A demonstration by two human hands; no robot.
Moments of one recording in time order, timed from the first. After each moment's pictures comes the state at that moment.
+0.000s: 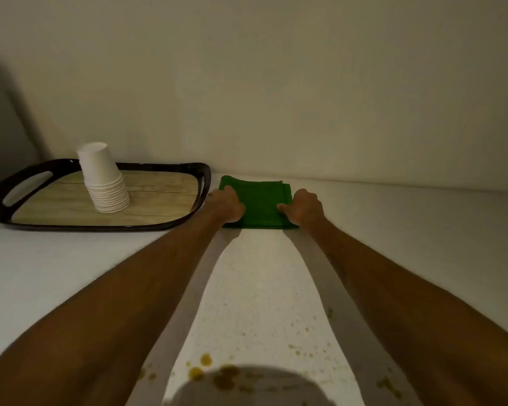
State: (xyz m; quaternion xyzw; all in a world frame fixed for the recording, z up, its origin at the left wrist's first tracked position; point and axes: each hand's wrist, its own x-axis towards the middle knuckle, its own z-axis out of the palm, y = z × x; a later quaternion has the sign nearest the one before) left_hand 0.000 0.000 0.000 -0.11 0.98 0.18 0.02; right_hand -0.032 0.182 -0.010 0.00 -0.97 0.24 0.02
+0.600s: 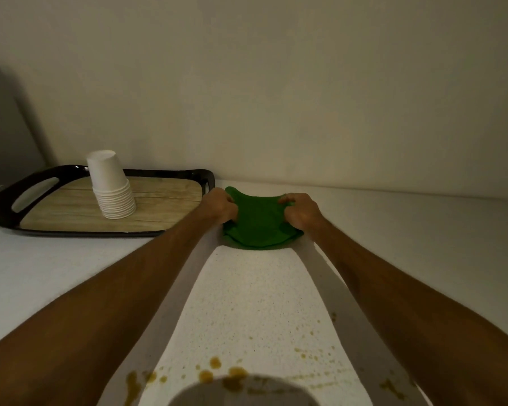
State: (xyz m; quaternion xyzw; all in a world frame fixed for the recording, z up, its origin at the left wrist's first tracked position) left_hand 0.024 -0.023 0.024 -0.11 0.92 0.39 0.02; right_hand -0.009 0.175 0.008 0.02 -0.92 0.39 -0.01
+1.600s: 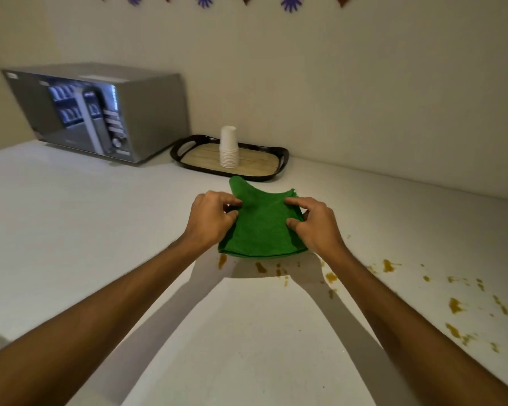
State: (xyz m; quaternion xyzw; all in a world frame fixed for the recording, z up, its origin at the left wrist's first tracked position) left_hand 0.427 -0.030 0.079 -0.11 0.91 0.30 -0.26; right_hand 0.321 0.171 0.056 0.25 -0.87 0.42 0.05
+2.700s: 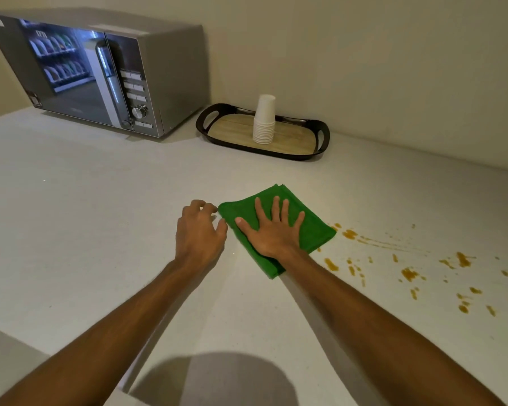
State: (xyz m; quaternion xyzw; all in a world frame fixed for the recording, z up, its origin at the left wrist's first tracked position) left_hand 0.462 -0.179 -0.022 -0.24 0.91 0.25 -0.22; right_hand 0.346 -0.053 -0.055 0.23 -0.96 0.09 -0.11
